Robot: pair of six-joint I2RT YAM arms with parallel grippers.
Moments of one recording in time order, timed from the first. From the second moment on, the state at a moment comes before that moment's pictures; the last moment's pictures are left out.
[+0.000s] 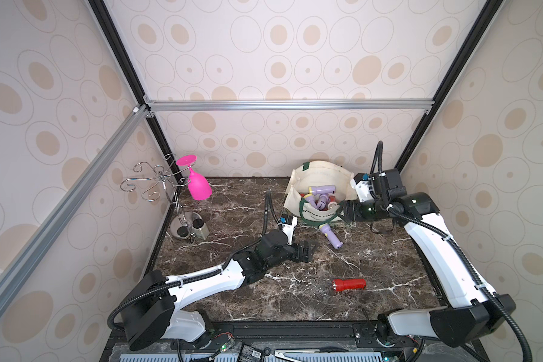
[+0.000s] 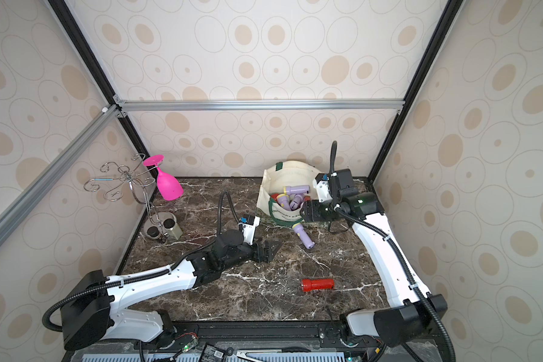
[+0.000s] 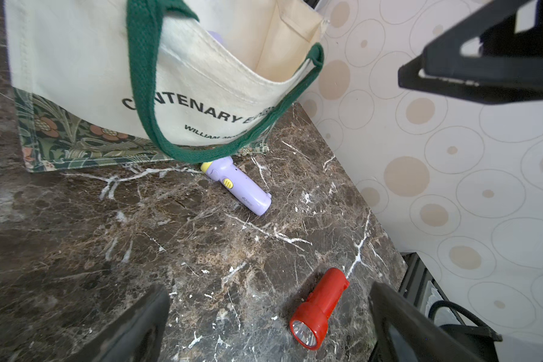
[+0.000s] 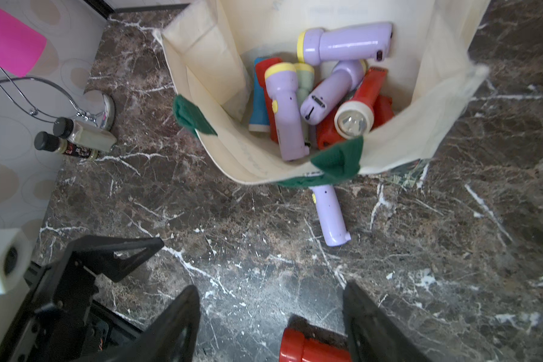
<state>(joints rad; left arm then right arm) -0.95 1.34 0.80 0.16 -0.04 -0.63 0.27 1.31 1.46 -1.08 -0.23 0.19</state>
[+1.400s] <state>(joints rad) -0.94 1.14 0.80 -0.07 0.10 -0.68 0.14 1.77 1.07 -0.57 -0.32 0.29</state>
